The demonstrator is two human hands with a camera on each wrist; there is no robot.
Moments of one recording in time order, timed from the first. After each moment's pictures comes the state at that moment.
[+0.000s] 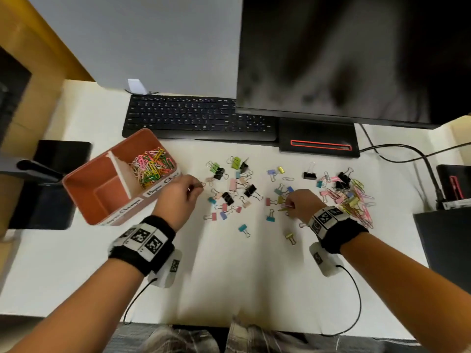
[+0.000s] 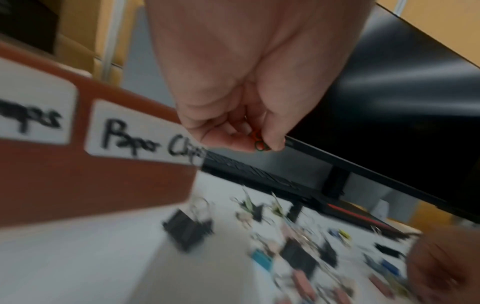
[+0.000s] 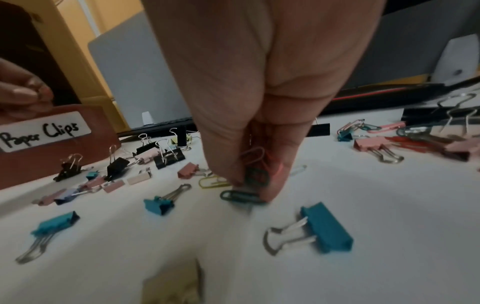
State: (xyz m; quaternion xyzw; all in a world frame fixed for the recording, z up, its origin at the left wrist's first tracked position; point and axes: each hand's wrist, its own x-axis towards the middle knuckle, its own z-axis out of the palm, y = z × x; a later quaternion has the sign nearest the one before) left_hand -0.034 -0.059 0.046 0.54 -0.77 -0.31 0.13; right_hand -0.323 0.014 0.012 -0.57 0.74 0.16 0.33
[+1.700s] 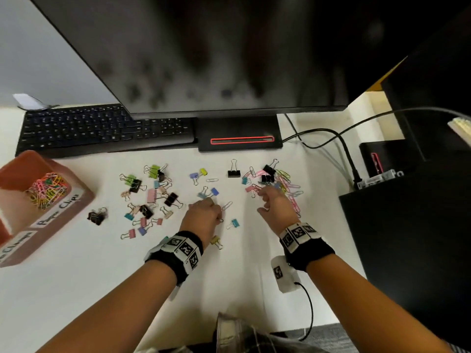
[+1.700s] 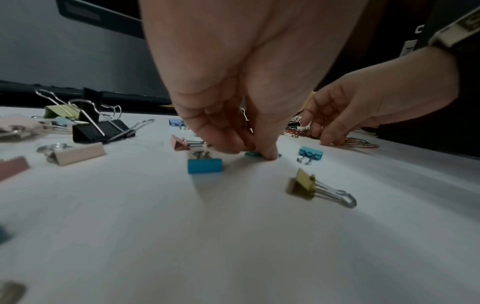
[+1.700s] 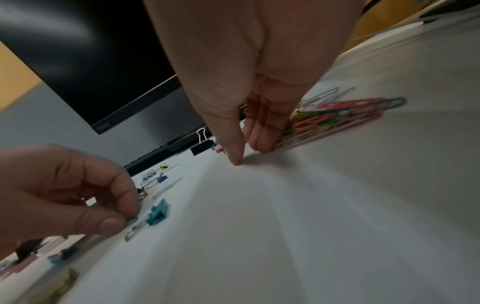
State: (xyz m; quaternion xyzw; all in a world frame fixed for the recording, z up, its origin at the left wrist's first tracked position) left_hand -0.238 0.018 -0.018 0.42 -0.86 -0.28 -0.08; right_hand -0.429 0.098 -0.013 -0.45 0.81 -0.18 0.33
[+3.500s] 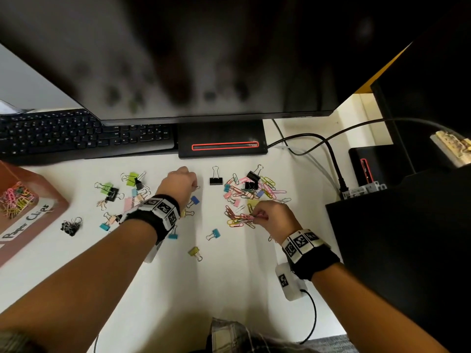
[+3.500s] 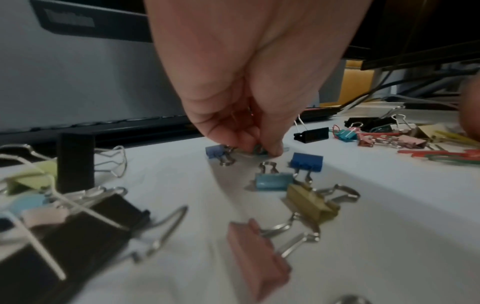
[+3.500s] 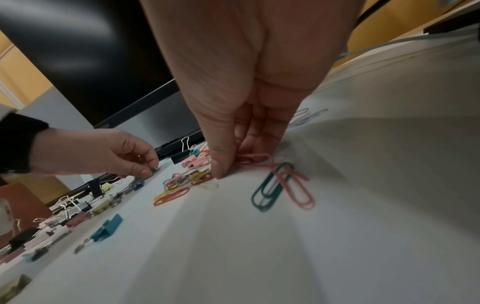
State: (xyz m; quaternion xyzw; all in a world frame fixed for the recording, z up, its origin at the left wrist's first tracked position) left_hand -0.281 -0.071 -0.022 0.46 -0.85 -0.23 -0.13; right_hand -0.474 0.111 -0.013 -0.47 0.79 -0.16 0.37
